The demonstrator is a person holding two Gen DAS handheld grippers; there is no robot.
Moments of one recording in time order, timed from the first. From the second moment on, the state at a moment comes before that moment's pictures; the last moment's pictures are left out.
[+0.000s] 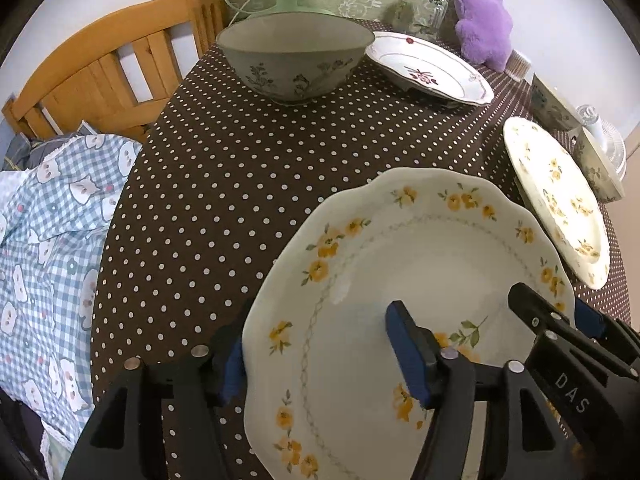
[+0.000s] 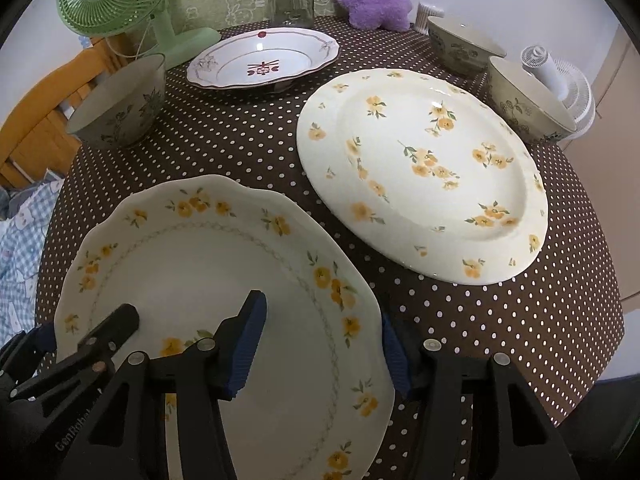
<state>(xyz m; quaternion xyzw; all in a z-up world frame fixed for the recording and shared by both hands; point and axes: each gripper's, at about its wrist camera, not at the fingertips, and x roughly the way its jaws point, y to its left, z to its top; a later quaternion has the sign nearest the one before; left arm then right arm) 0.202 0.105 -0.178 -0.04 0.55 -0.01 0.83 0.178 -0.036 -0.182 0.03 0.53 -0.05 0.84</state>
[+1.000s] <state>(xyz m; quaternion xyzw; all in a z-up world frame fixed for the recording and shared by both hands) 0.174 0.049 -0.085 -0.04 0.46 0.00 0.88 0.143 -0.102 -0.085 0.04 0.45 -0.03 0.89</state>
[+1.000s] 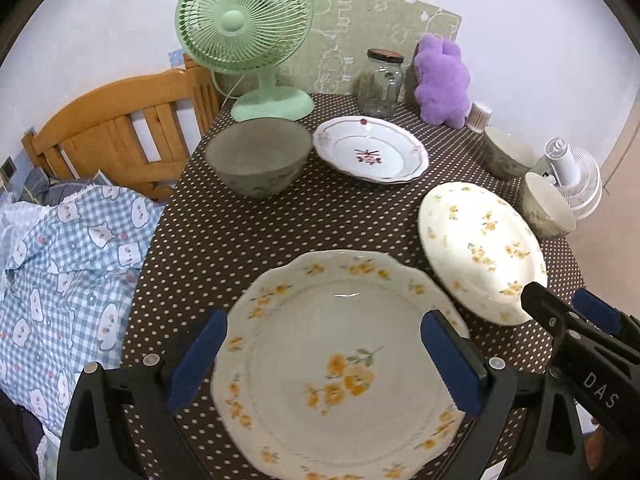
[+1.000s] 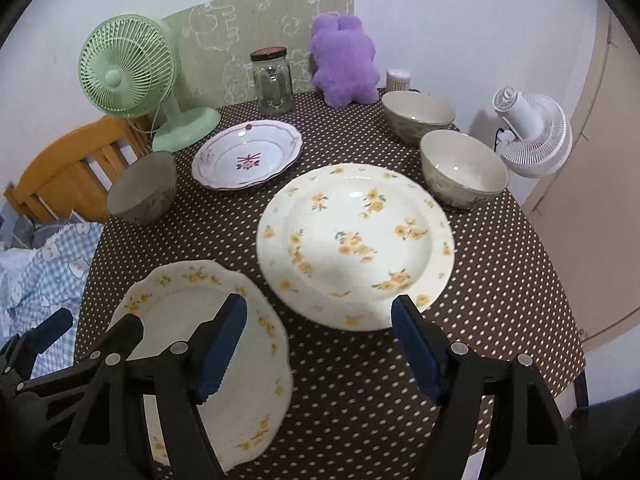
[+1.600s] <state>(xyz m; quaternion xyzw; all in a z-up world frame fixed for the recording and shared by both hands) 0.206 -0.029 -0.085 -0.04 0.47 0.03 0.88 0.170 -0.184 -0.083 0.05 0.45 -0.01 0.89</state>
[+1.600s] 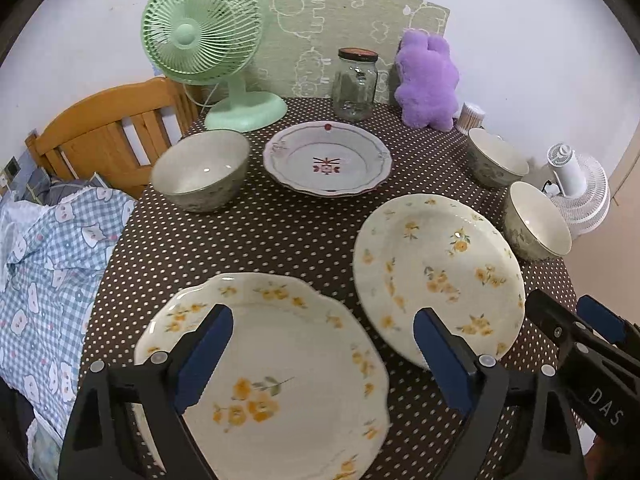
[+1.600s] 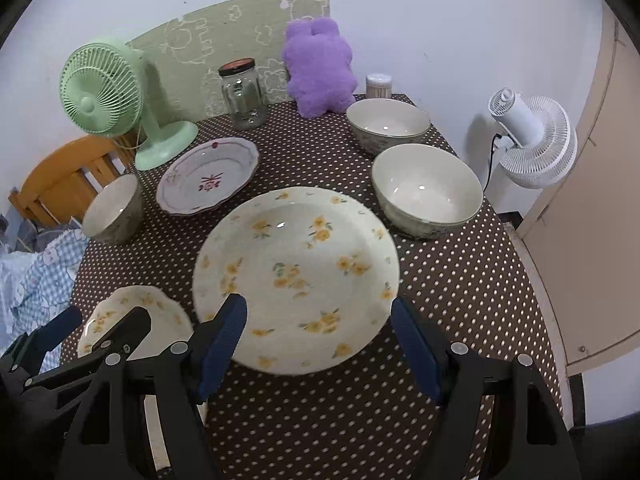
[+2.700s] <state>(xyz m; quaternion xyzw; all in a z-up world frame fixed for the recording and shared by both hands) 0.292 -0.092 -0.167 -0.03 0.52 0.06 0.85 0.261 -0.234 -0.169 0.04 0.52 -0.01 0.86</state>
